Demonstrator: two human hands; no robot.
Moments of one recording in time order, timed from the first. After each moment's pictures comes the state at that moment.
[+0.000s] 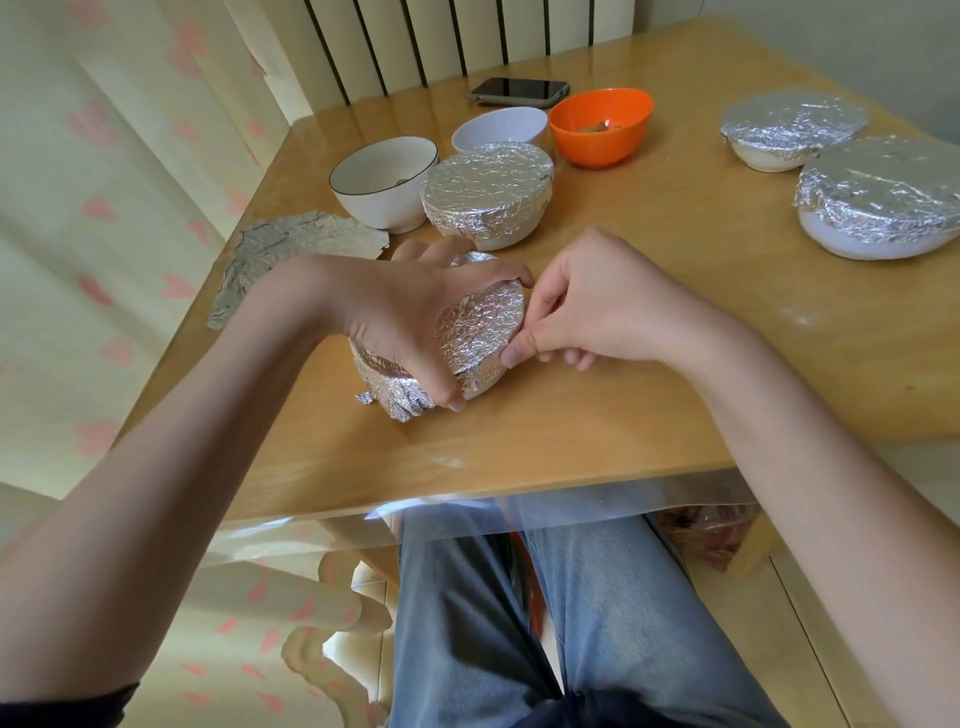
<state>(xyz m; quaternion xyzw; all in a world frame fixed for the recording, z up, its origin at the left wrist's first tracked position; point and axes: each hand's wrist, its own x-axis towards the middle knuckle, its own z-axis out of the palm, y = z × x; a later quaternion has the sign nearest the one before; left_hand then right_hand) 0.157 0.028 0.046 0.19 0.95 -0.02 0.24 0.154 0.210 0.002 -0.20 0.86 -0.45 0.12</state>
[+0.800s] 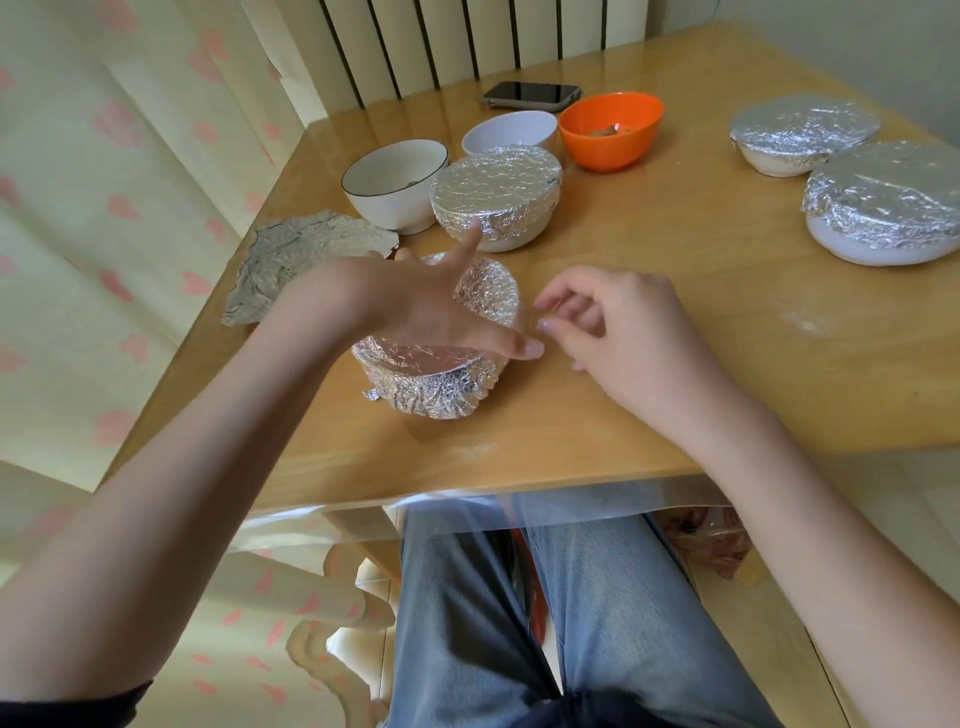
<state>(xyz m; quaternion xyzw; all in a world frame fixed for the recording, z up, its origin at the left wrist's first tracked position) 0.167 0.046 0.049 -0.03 0.97 -0.02 0.24 0.170 0.218 -0.033 -0.21 0.86 -0.45 -0.10</state>
